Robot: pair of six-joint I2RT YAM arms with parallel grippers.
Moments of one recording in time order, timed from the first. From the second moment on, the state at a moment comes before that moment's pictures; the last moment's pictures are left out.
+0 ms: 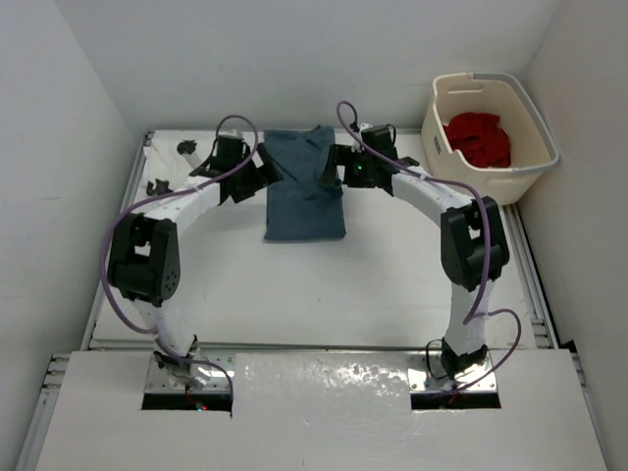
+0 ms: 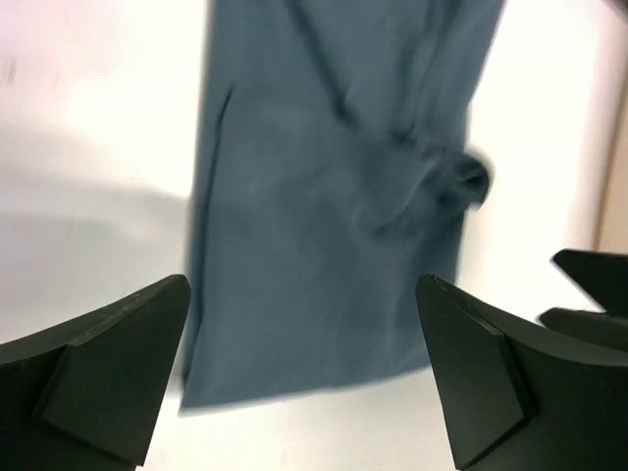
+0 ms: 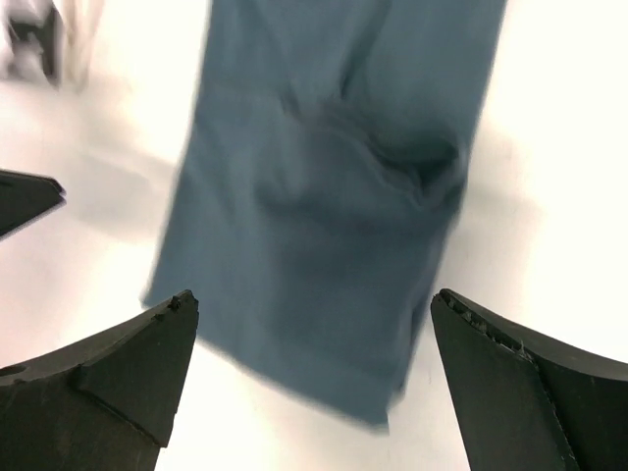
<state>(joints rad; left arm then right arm) -0.22 1.80 1.33 -0.25 0.10 -0.67 0.37 2.00 1.51 -0.19 -0.24 0.38</state>
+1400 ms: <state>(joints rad) -0.26 1.73 0.83 -0.03 0.26 -0.72 0.35 1.96 1.00 0.07 -0.43 0.63</state>
